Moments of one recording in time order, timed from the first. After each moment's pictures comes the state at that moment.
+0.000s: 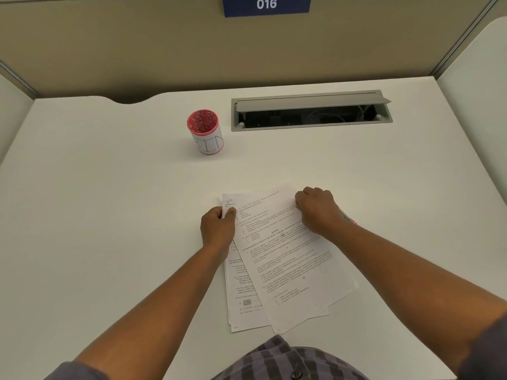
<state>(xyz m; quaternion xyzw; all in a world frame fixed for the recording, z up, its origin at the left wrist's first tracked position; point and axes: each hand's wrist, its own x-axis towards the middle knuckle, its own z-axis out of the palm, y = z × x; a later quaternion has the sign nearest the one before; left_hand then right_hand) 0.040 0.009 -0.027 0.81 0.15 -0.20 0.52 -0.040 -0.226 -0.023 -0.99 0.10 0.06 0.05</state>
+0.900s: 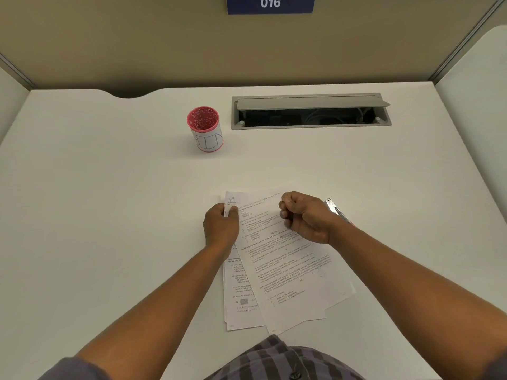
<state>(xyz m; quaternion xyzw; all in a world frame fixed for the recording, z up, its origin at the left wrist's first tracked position) 0.030 -0.002 -0.020 0.83 0.12 -0.19 0.51 -0.045 -0.201 0.009 -0.48 0.26 0.14 0.82</state>
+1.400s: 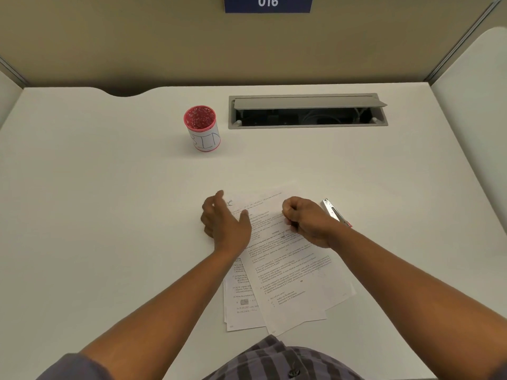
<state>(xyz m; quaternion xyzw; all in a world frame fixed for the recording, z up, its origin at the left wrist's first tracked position) 0.010 -0.018 -0.011 0.91 0.02 -0.12 0.39 -0.055 -0.203 0.006 -0.63 0.27 0.16 0.71</state>
